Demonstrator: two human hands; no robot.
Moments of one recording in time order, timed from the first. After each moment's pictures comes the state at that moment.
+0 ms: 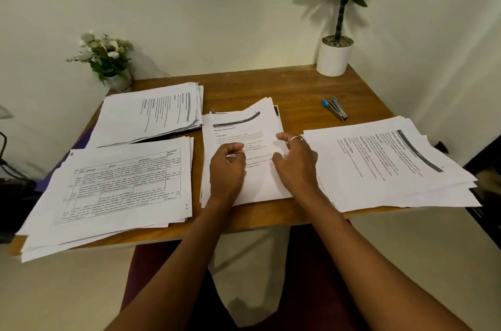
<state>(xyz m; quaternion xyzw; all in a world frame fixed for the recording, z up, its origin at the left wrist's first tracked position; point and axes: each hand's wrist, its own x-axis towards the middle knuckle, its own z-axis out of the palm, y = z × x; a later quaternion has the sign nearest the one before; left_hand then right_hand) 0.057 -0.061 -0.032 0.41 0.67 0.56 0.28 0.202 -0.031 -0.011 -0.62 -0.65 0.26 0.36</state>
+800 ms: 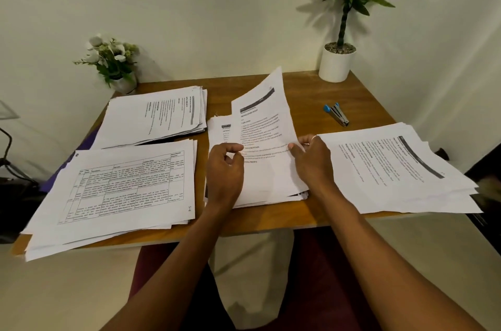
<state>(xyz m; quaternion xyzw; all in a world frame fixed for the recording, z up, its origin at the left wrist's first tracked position) 0.053 -0.079 -0.012 0.45 0.64 0.59 0.19 0.226 -0.020 0.013 -0.62 -0.56 0.37 0.40</state>
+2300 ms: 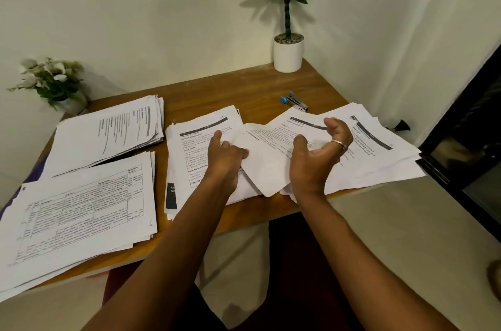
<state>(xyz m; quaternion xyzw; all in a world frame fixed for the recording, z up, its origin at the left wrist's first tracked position) 0.137 -0.030 0.032 0.25 0.65 0.50 0.52 0.277 -0.060 0.020 -0.55 -0.38 0.16 0.73</state>
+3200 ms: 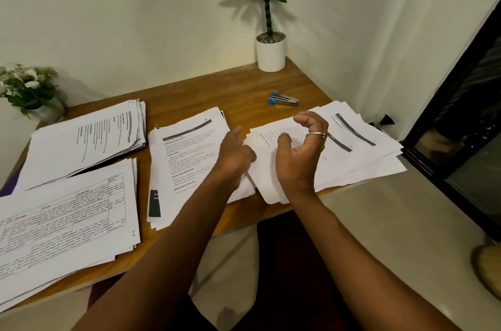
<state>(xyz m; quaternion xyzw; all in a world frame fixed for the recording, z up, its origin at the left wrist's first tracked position) 0.179 -0.022 0.041 0.39 0.67 0.37 0.51 0.284 -0.055 0.024 -0.55 -0.45 0.15 0.69</state>
